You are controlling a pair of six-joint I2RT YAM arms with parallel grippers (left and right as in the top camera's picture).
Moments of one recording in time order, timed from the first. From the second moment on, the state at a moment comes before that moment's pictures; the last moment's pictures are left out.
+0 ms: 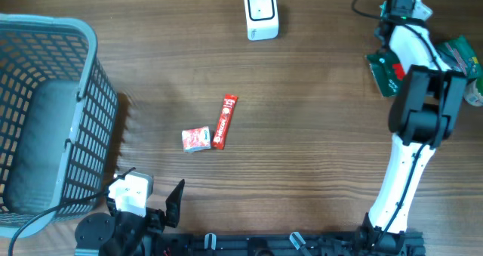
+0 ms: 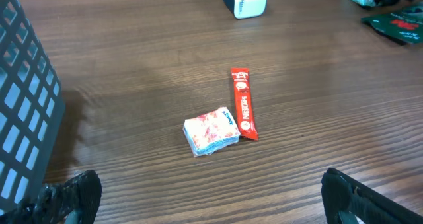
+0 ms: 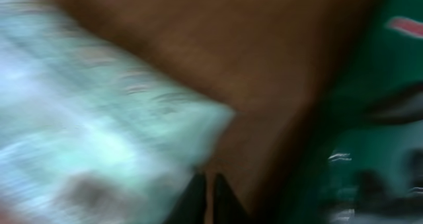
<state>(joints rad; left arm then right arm) -0.06 0.01 0.59 -1.06 0.21 0.03 -0.19 2.46 1.93 -0.51 0.44 0.52</state>
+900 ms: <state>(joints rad) -0.06 0.01 0.59 -1.06 0.21 0.03 0.03 2.08 1.96 -1.20 -0.27 0.37</state>
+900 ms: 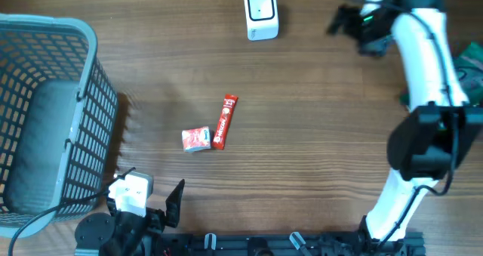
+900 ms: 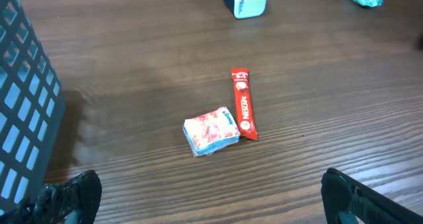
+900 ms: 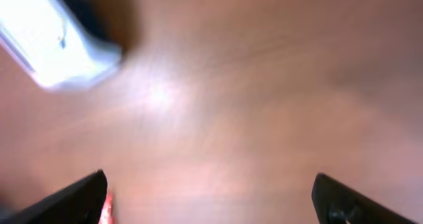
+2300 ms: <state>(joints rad) -0.06 0.01 0.59 -1.06 0.21 0.03 0.80 2.32 1.82 -1.02 -0.15 0.89</state>
